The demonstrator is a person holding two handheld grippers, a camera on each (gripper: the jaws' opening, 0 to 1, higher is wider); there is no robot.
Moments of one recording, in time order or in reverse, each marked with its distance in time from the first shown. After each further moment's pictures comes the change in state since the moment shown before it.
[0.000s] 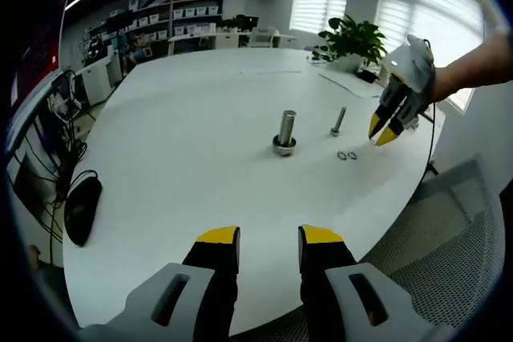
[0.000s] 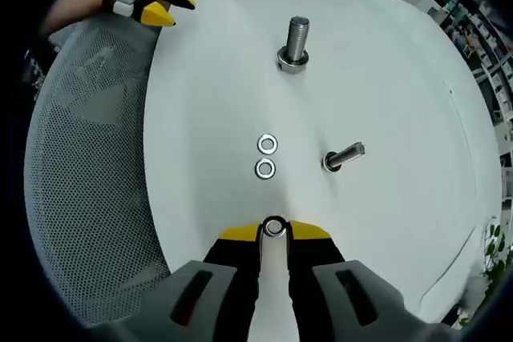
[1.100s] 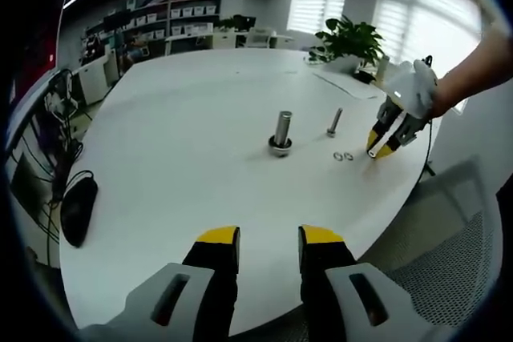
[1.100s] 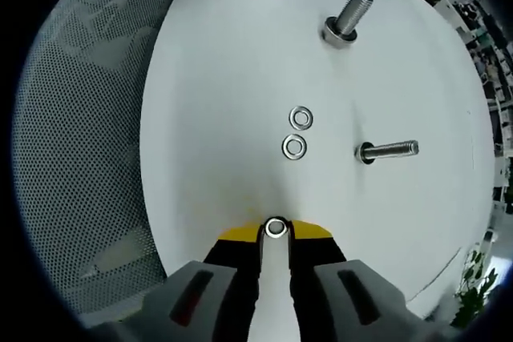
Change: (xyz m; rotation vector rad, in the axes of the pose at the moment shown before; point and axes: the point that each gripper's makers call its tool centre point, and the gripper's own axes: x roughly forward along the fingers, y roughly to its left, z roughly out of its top) left arm 0.001 -0.003 0.001 -0.002 -0.004 -0.019; right arm 0.022 0.016 -0.025 -0.115 0.121 -0.023
